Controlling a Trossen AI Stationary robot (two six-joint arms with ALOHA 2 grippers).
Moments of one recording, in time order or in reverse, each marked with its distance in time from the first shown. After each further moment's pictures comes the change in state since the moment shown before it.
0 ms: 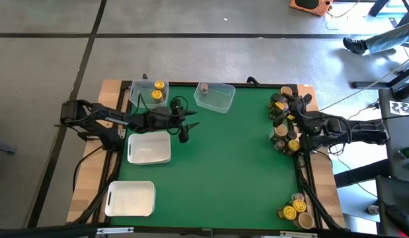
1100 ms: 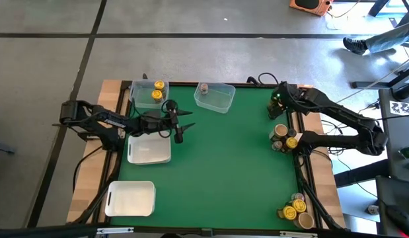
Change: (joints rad) left arm 0.001 -0.005 -0.132 0.276 0.010 0.122; right arm -0.657 0.531 0.320 -0.685 -0.562 0.291
